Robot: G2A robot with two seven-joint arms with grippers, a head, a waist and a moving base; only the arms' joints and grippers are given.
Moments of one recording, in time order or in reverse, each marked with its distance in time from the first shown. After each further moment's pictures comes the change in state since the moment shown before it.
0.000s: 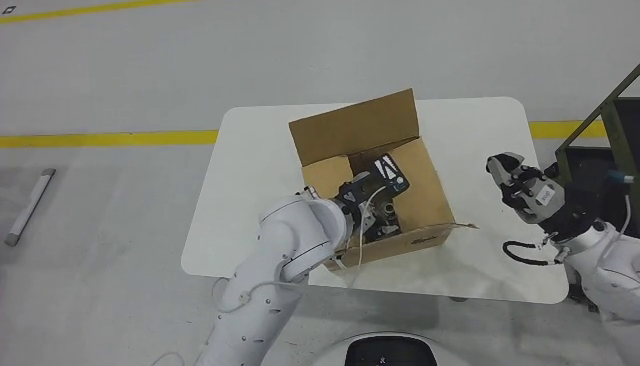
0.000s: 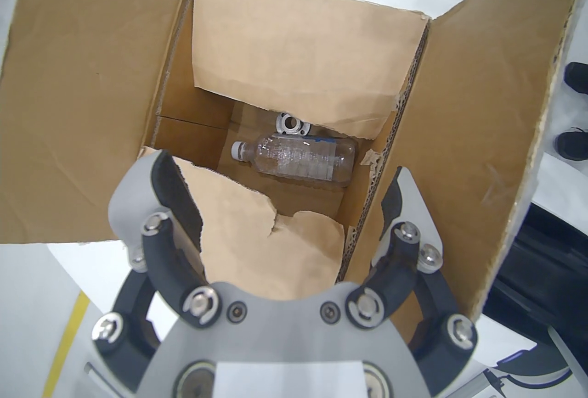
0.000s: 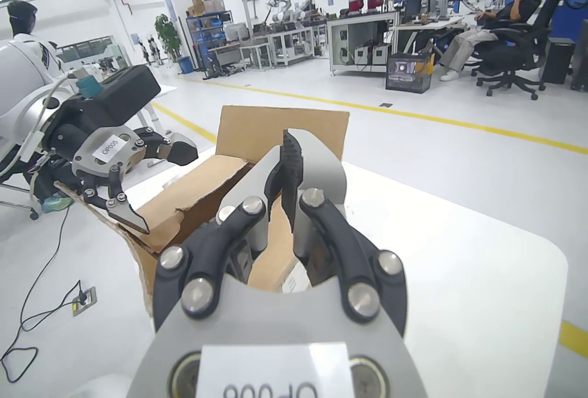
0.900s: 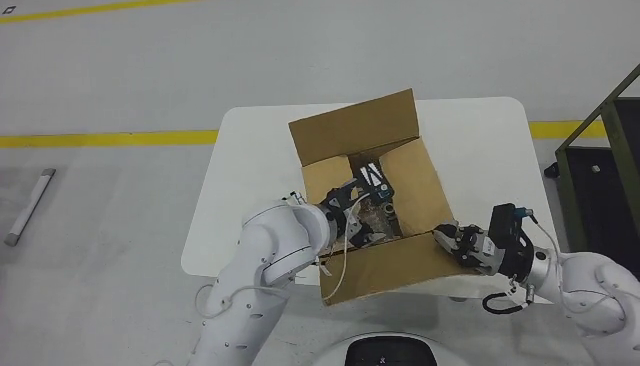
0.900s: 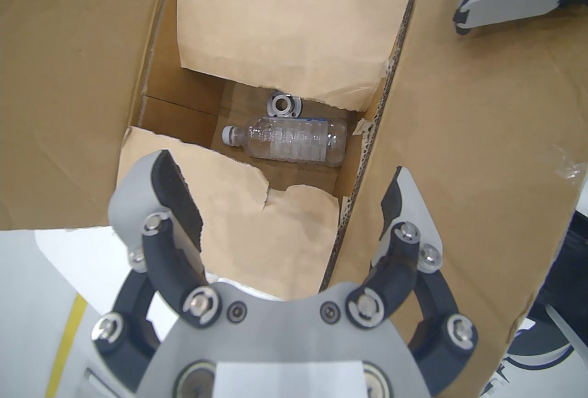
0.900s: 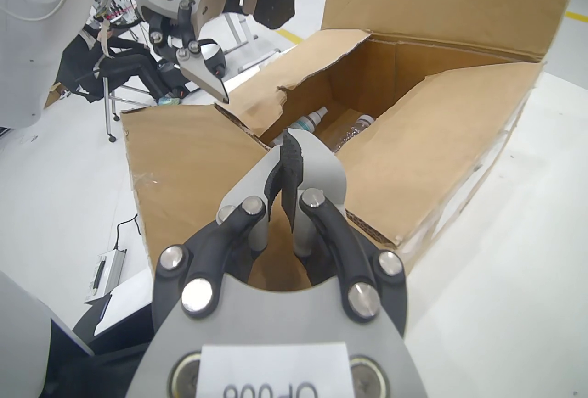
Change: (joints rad) left arm 0.042 0.048 -0.072 -0.040 -0.054 -0.038 -0.025; right arm -0.026 0.013 -0.133 0.064 0.055 -0.247 0.306
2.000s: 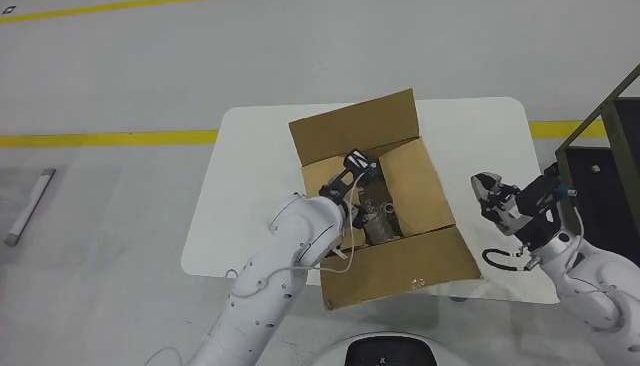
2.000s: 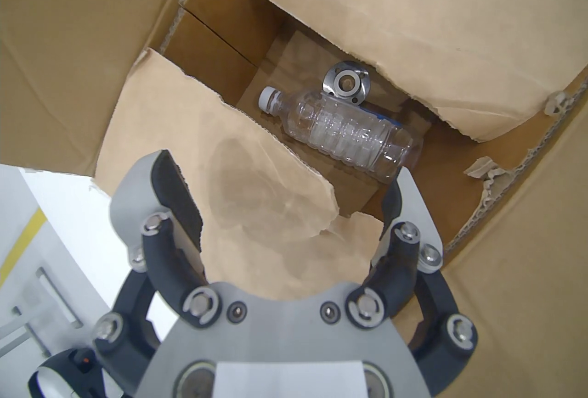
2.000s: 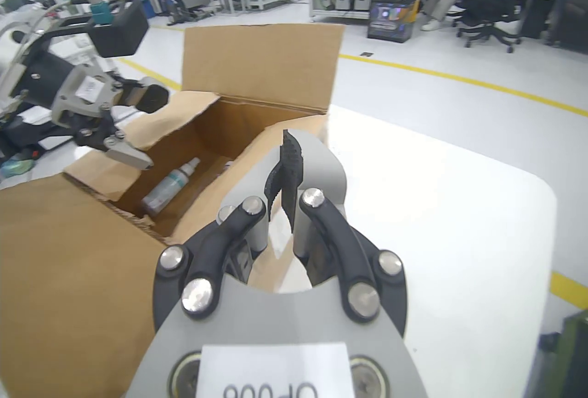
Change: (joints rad) left arm -0.085 -0.028 0.138 0.230 0.179 0.339 0.053; right arm 0.006 -0.020 0.044 0.000 -0.274 0.433 -0.336
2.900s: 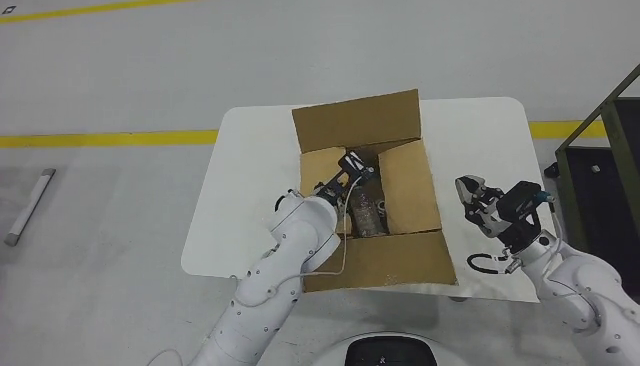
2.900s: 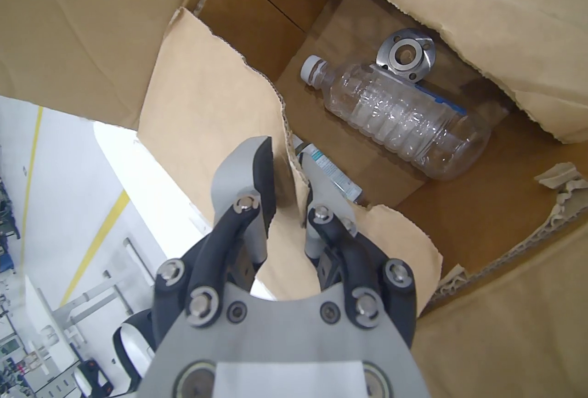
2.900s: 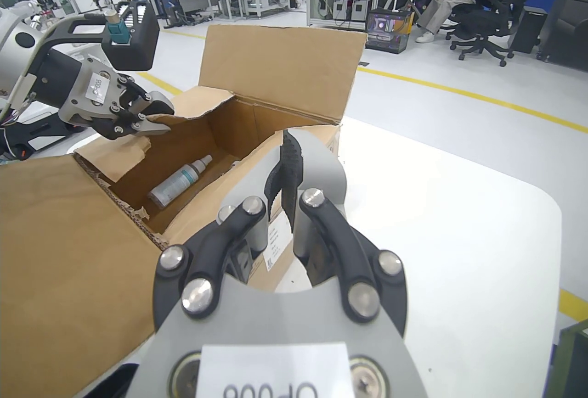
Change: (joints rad) left arm 0.025 0.010 -0.015 -0.025 0.232 -0.076 0.035; right arm 0.023 -0.021 -0.075 -0.002 -0.039 0.011 -0.043
